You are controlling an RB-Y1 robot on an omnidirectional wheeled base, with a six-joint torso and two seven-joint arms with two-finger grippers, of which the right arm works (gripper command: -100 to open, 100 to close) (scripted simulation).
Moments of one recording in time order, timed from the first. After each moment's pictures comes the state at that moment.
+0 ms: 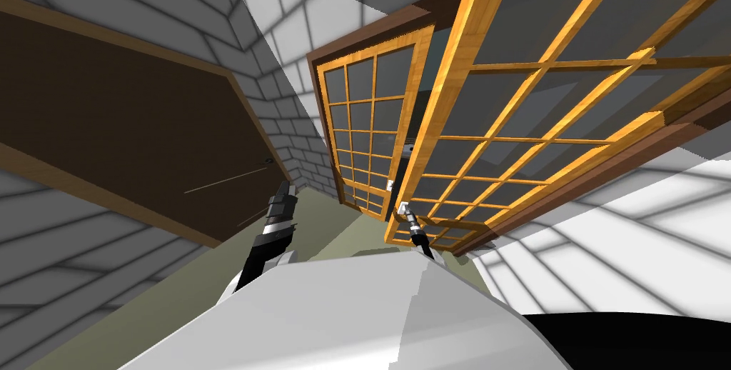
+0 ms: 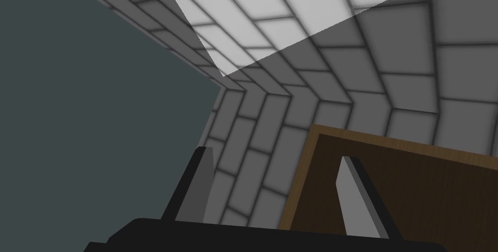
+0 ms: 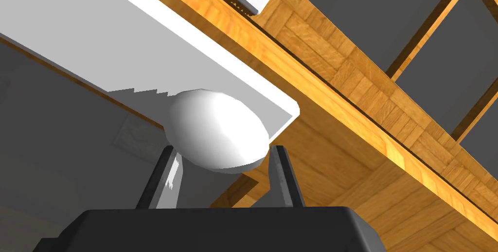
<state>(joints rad) -0.05 -0.21 -0.24 -0.62 0.07 -0.90 0.41</state>
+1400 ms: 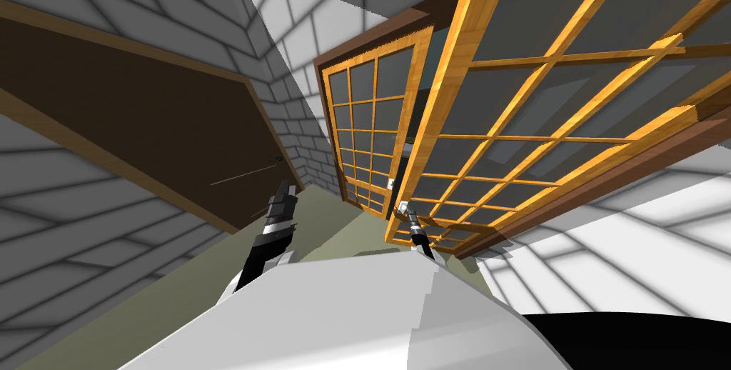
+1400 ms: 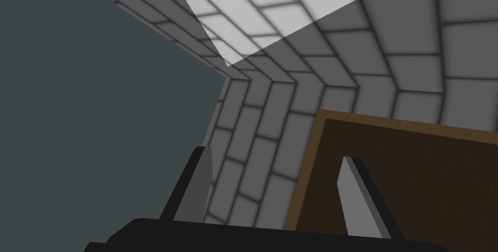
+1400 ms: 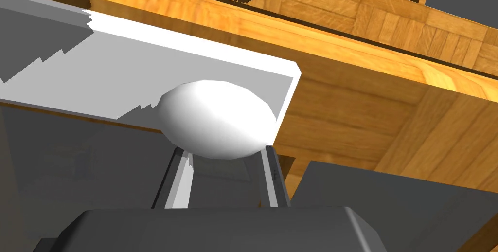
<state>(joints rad) -0.05 -0.23 -0.18 -0.62 -0.06 -0.90 0.07</state>
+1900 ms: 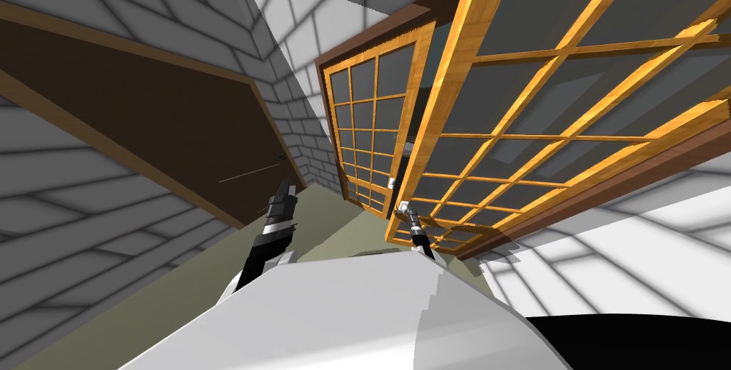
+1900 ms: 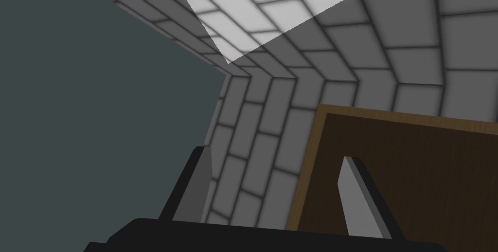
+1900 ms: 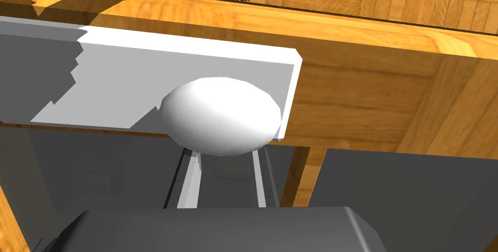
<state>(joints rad) -0.02 -0.23 -0.16 -0.66 -0.10 -0.87 -0.05</state>
